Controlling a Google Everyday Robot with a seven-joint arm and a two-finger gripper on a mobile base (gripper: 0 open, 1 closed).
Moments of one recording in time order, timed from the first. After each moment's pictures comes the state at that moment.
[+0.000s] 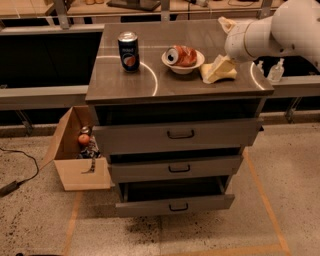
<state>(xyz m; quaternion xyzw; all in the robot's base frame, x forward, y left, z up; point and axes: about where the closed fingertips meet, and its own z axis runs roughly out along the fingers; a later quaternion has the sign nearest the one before) 0.749 -0.169 0.938 -0.59 0.63 -0.10 0.49</state>
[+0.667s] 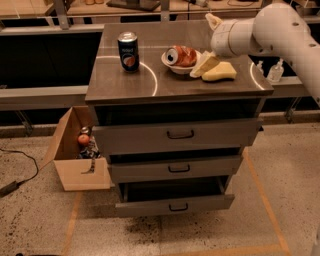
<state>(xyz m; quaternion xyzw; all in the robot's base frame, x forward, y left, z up) 0.790 -0.139 0.937 -0.58 0.61 -0.09 0.53</state>
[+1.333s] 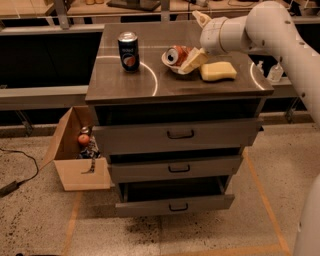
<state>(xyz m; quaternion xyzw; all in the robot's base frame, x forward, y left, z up) 0.798 -0.098 0.943 -0.59 0.58 -0.03 0.56</state>
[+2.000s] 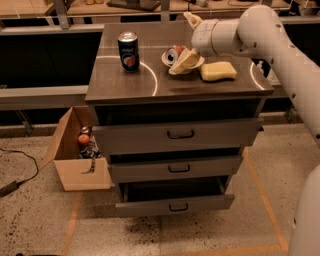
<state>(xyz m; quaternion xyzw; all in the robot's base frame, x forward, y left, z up) 0.799 -0.068 0.940 -0.59 0.56 0.00 0.58</state>
